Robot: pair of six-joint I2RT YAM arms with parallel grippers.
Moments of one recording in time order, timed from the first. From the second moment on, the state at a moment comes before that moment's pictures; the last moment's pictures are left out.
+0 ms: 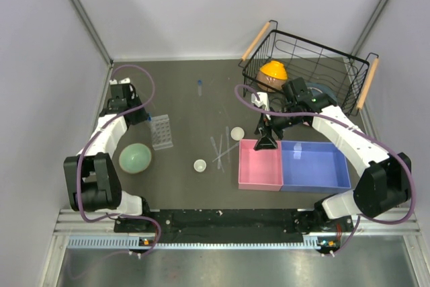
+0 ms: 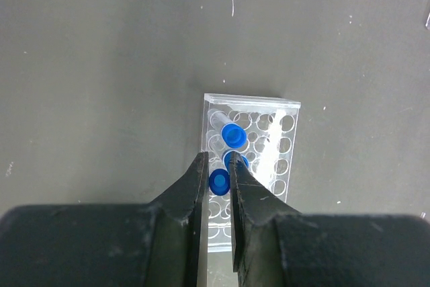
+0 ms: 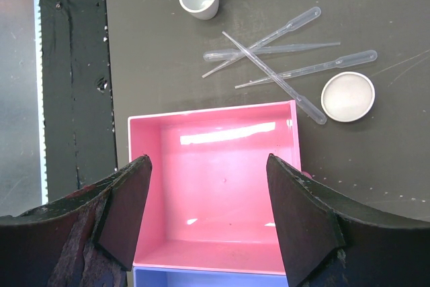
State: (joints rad) left arm 0.10 1.44 1.00 -0.36 0.03 -0.31; right arm 0.40 1.40 1.18 -0.88 -0.88 -0.71
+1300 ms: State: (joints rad) left arm 0.09 1.41 1.00 -0.46 0.07 -0.28; right arm 0.40 1.40 1.18 -0.88 -0.88 -0.71
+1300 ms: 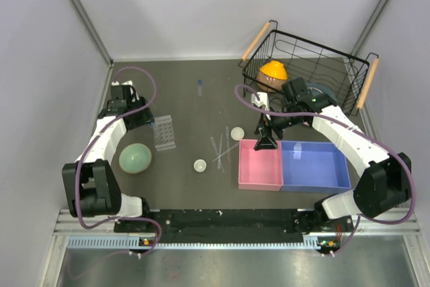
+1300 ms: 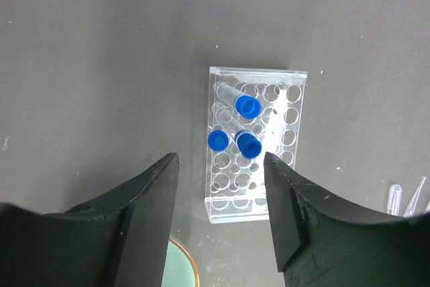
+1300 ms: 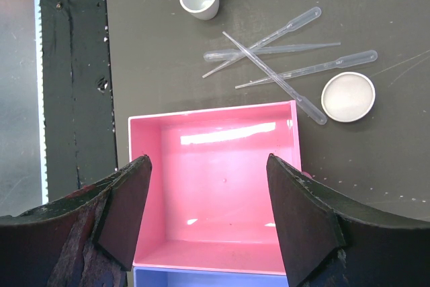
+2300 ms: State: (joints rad) left arm 0.09 1.08 1.00 -0.50 0.24 -0.28; right arm 0.40 1.50 1.31 -0.88 -0.87 -0.62
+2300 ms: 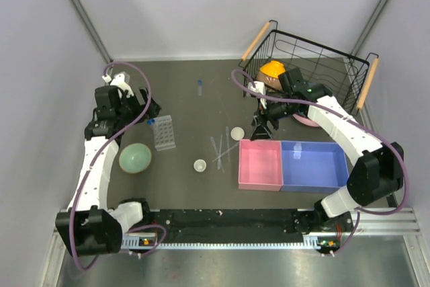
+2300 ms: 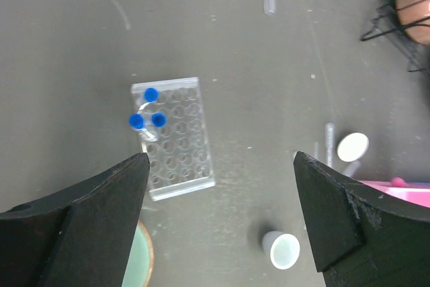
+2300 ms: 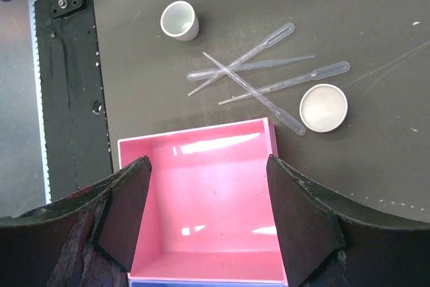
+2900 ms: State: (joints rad) left arm -0.20 1.66 1.38 -0.43 0.21 -0.37; right arm 0.40 1.50 1.31 -0.85 -0.77 -0.56
